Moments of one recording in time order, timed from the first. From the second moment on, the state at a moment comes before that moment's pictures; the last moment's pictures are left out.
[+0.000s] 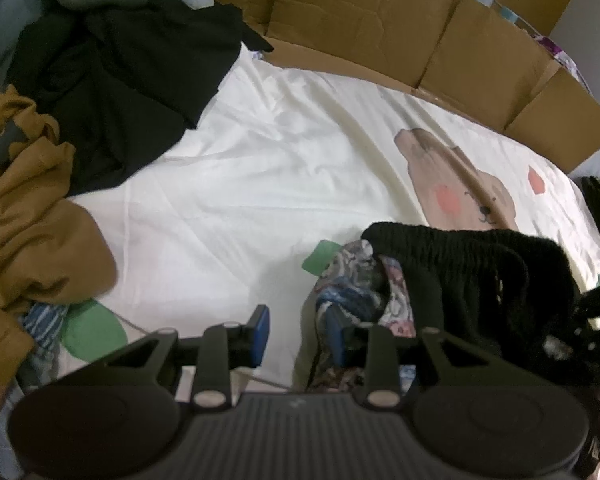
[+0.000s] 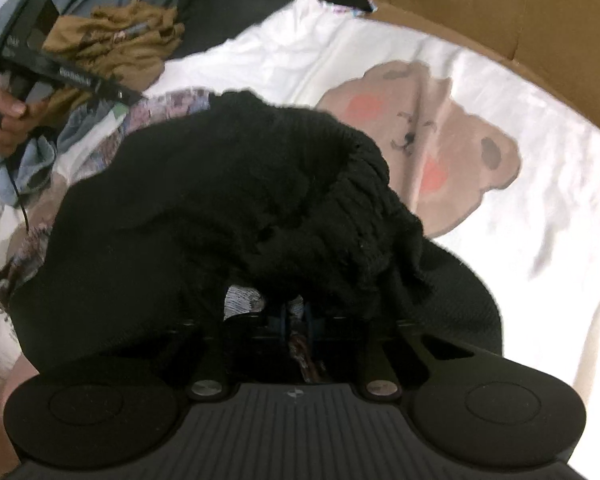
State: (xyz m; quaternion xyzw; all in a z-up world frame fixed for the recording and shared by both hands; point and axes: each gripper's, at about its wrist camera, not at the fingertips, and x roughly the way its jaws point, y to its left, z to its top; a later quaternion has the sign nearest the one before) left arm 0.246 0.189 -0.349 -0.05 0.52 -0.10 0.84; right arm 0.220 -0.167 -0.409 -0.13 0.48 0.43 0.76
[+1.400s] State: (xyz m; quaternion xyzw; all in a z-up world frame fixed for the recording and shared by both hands) left arm 0.325 0.129 -0.363 -0.05 0.53 -0.22 0.82; right arm 0.301 -0.252 -0.382 -0.20 0.41 0.23 0.86
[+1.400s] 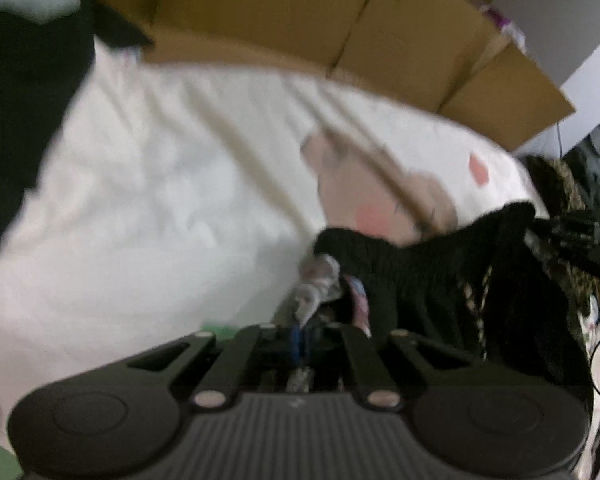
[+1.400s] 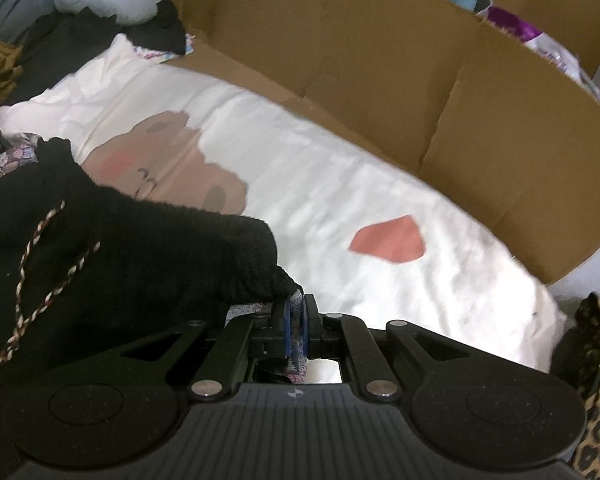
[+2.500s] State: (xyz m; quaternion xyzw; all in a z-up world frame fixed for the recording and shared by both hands) left arm 0.444 0.126 -0.343 0.03 0.45 -0.12 0.88; right arm 0.455 -0.197 -0.385 -0.27 0.36 0.20 0.87
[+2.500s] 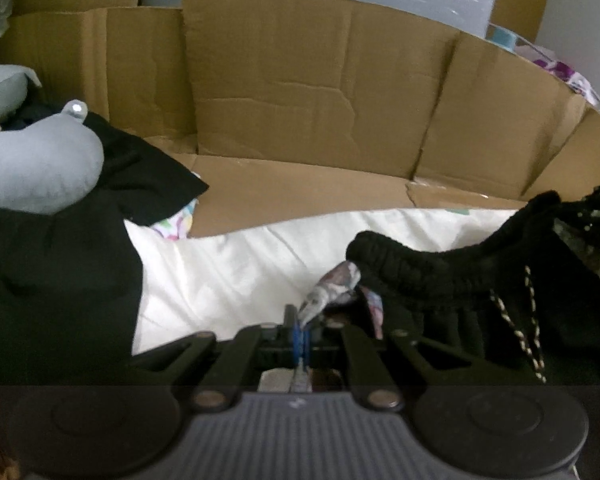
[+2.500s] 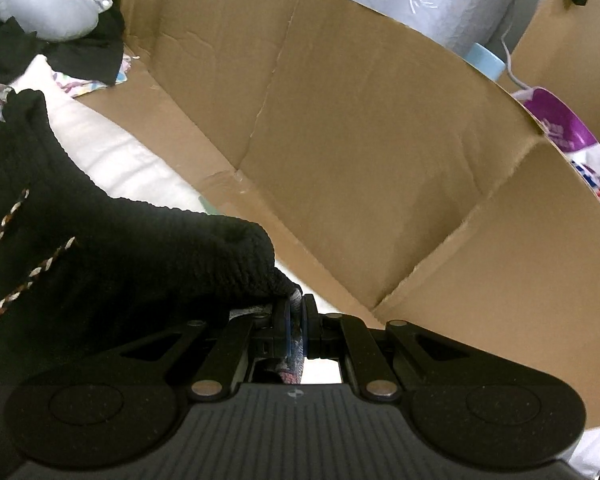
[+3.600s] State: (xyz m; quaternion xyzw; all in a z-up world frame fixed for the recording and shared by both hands) left arm 0.387 0.160 -0.325 0.06 0.44 -0.12 0.89; right arm 0.399 -0.244 -0.353 -0.13 0.39 0.23 0.88
